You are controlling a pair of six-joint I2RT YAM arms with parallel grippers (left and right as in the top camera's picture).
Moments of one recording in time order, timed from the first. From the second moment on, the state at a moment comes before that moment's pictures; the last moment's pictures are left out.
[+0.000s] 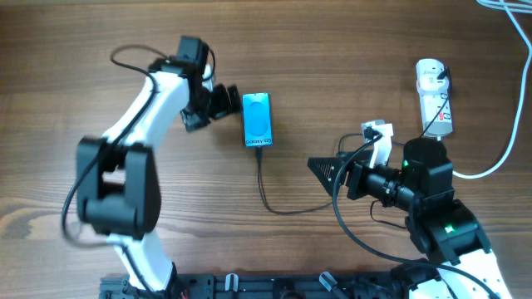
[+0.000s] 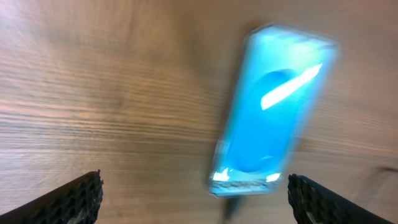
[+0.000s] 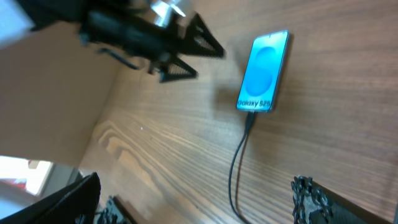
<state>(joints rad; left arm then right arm) -0.19 1.92 1.48 -0.89 0.26 -0.47 0.30 0.80 0.66 -0.44 -0.57 0.51</state>
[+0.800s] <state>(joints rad) -0.41 1.03 1.54 -1.23 0.26 -0.23 0.30 0.78 1.10 -1.00 -0.36 0.36</state>
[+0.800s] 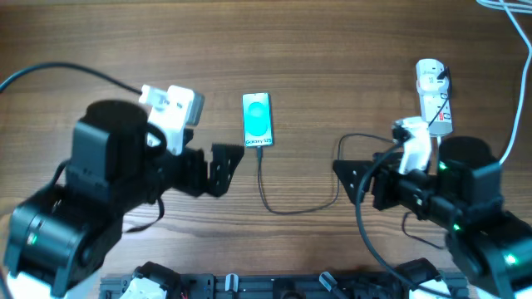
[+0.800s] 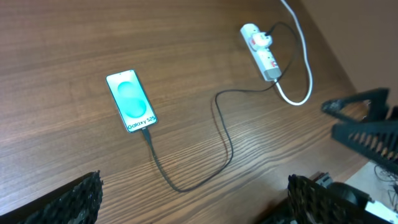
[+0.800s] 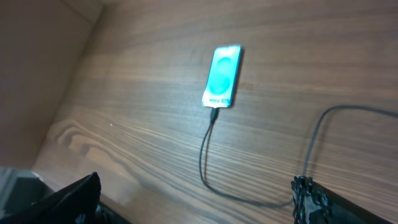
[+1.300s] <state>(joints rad) -0.41 1.00 1.54 -1.25 0.26 -0.22 0.30 0.57 1.39 -1.34 -0.25 0.33</state>
